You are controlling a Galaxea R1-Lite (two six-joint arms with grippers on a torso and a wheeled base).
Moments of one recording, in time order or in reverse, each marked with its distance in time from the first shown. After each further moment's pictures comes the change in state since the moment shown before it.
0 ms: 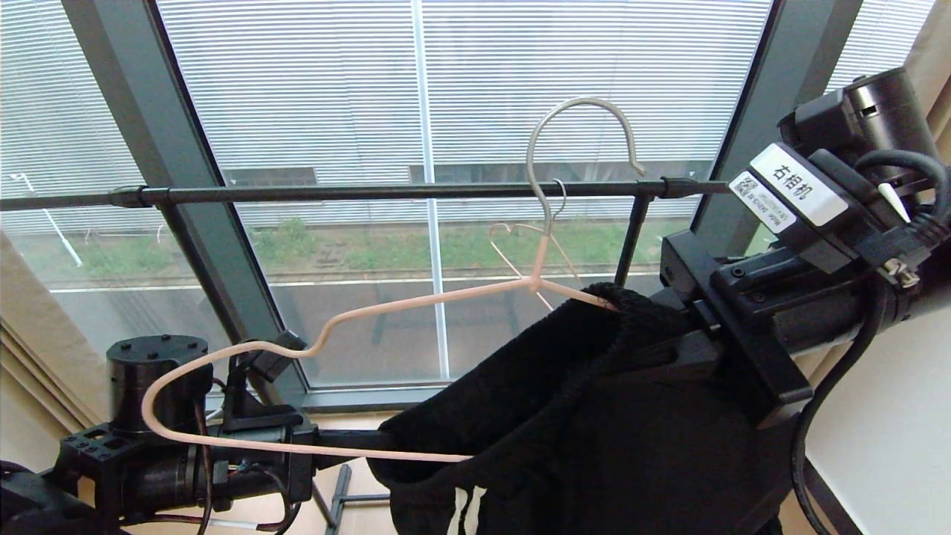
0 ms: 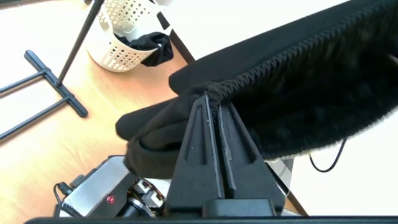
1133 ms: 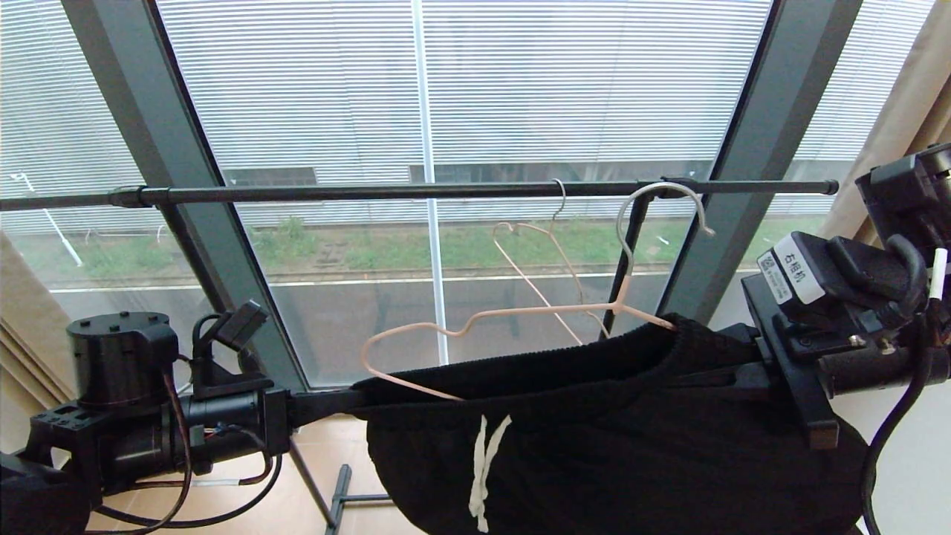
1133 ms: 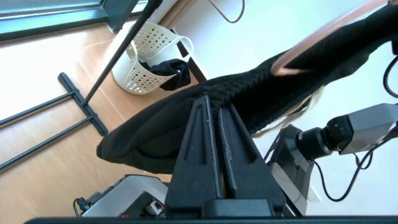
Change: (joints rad) left arm 0.131 -0.010 -0.050 0.001 0.000 -0.002; right arm -0.170 -0.123 0.213 0.001 -0.247 -0.056
